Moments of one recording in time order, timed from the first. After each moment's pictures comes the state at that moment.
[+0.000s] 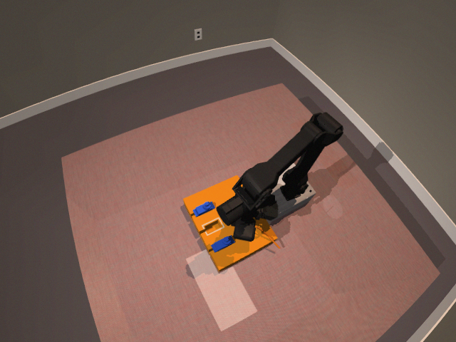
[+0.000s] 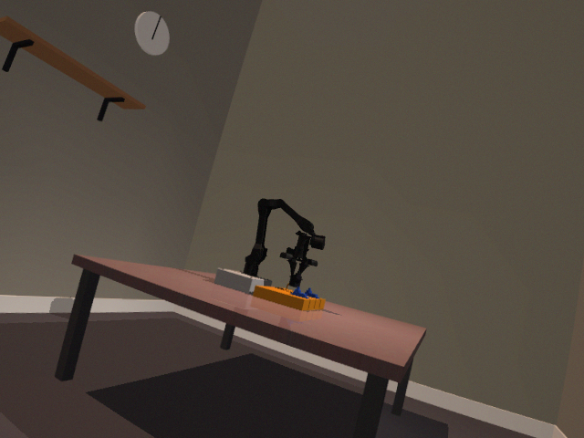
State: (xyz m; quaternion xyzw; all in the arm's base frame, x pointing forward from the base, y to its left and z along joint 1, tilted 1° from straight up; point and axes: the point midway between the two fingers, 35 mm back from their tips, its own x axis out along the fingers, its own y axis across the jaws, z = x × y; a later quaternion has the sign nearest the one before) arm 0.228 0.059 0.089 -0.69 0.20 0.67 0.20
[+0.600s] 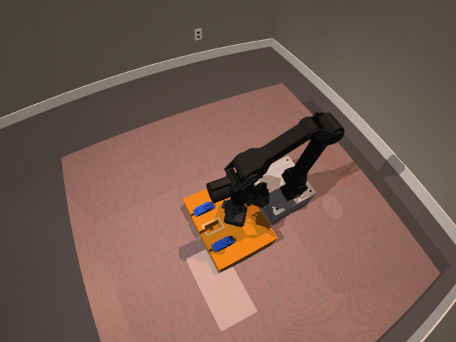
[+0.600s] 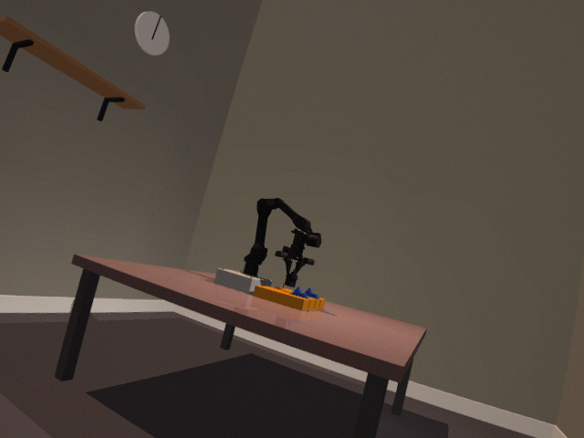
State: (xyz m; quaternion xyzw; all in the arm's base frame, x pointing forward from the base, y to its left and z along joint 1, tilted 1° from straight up) arm 0.233 0.008 0.090 -0.68 0.22 0.66 0.22
